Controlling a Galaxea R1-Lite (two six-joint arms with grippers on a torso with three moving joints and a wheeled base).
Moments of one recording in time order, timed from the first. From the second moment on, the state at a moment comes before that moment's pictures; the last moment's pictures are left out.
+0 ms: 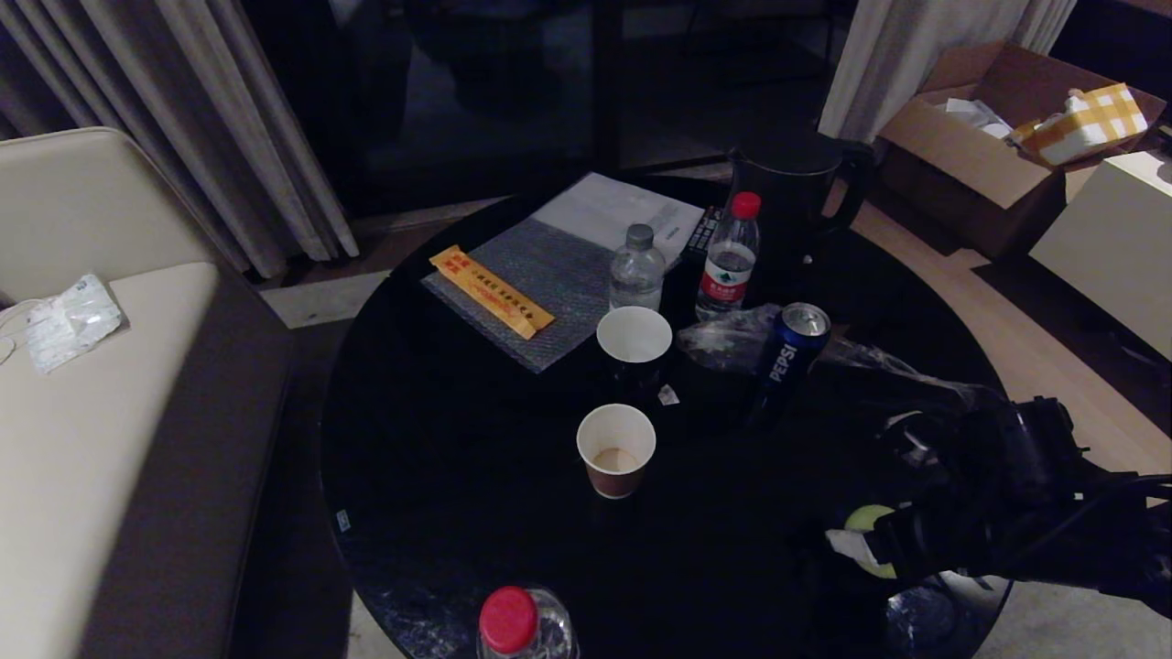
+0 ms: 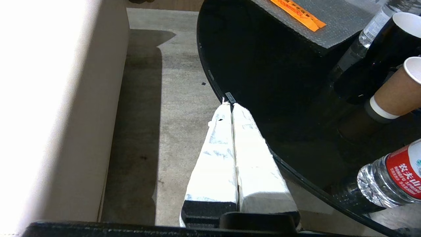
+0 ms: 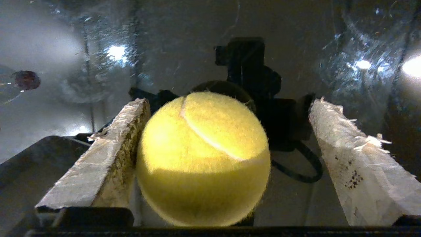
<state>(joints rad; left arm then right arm) 0.00 0.00 0.00 -0.01 0.06 -0.14 0.20 1.77 -0.47 -0.50 0.09 -0.11</state>
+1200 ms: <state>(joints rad) 0.00 0.00 0.00 -0.01 0.07 -0.14 0.18 1.42 -0.30 -0.42 -0.02 -0.11</state>
